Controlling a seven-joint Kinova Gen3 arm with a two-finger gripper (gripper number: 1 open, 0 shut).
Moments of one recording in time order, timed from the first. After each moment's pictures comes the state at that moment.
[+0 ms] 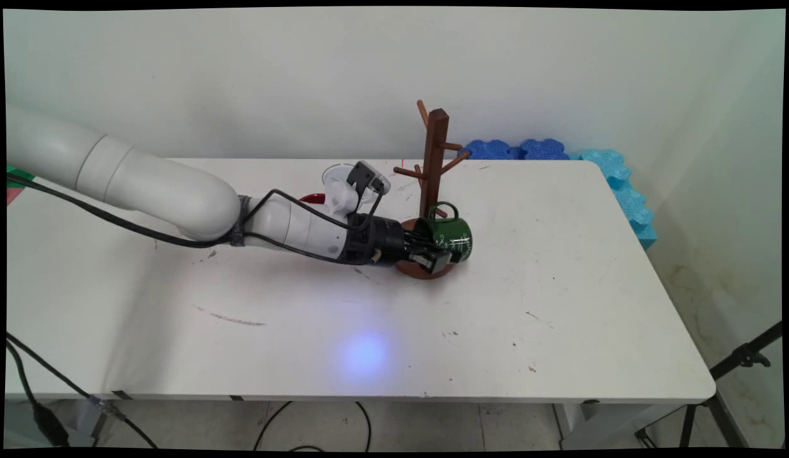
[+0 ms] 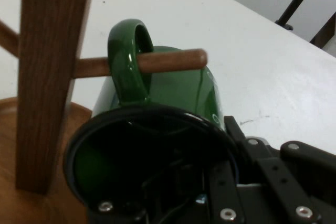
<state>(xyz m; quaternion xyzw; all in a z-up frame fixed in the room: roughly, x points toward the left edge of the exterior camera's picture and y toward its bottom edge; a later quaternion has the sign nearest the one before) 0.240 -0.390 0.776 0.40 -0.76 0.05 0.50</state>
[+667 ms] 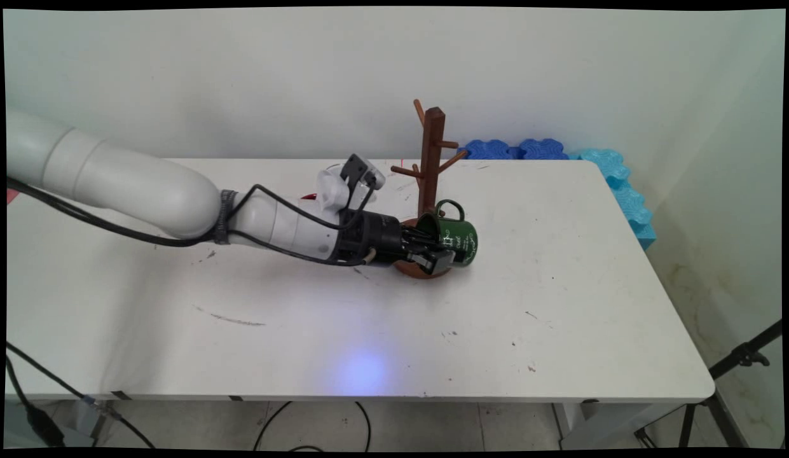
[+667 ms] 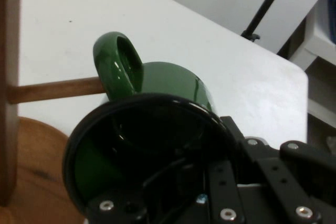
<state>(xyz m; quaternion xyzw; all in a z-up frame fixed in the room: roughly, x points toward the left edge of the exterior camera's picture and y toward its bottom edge) 0.239 -0.366 0.805 0.38 -0.76 0.04 0.52</state>
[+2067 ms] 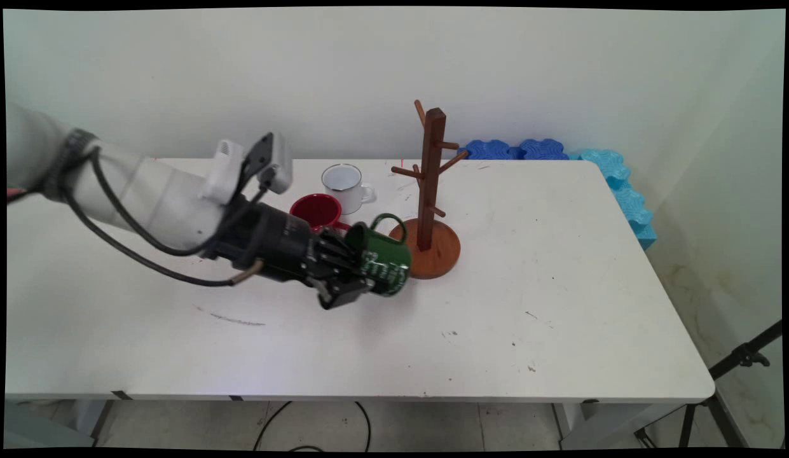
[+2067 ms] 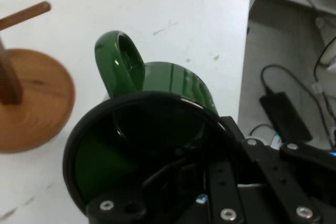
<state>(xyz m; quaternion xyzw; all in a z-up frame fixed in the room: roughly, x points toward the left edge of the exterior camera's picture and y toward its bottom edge) 0.304 -0.275 0.914 0.30 -0.86 0.05 0.42</state>
